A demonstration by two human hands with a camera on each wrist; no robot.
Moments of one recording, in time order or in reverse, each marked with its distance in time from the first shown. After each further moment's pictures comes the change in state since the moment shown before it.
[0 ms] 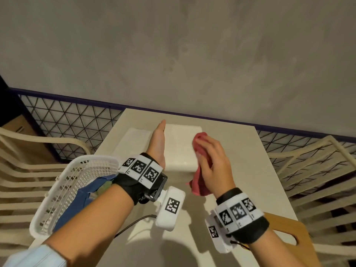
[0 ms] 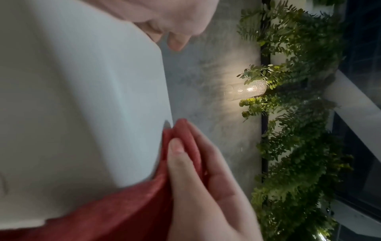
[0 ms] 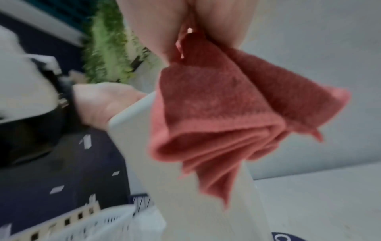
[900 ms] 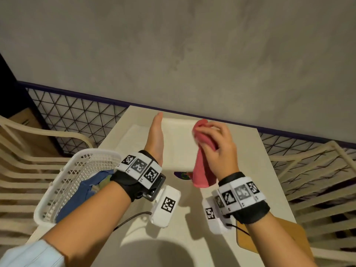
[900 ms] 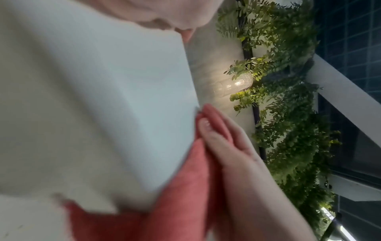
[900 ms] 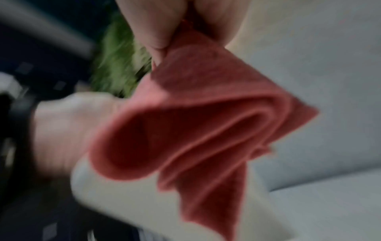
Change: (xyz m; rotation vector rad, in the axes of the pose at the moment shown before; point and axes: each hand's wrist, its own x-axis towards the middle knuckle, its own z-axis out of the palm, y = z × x) left_hand -0.004 0.001 -0.012 -0.038 -0.035 0.093; right_hand 0.026 -0.011 -0.012 0.068 0.056 -0.087
